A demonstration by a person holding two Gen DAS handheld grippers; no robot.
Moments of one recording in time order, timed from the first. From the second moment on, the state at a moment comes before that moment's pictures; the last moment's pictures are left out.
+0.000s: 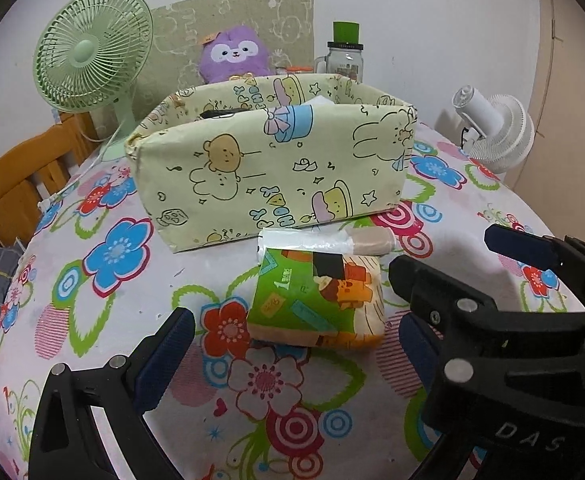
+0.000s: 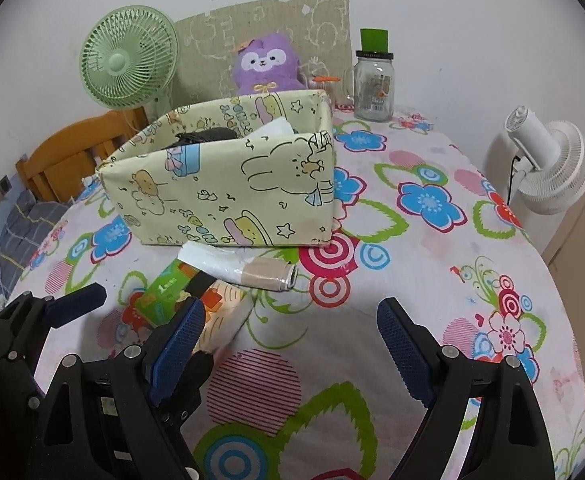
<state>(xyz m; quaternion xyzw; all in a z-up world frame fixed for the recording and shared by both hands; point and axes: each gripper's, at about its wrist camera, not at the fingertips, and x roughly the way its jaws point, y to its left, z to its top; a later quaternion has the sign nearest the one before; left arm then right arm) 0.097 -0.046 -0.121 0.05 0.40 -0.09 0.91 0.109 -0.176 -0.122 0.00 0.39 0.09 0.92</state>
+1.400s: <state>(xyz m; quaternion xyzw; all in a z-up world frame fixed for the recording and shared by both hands) 0.115 -0.039 -0.127 0.04 0.42 -0.09 0.90 0.128 -0.155 -0.128 -0.01 0.41 0.09 0.91</state>
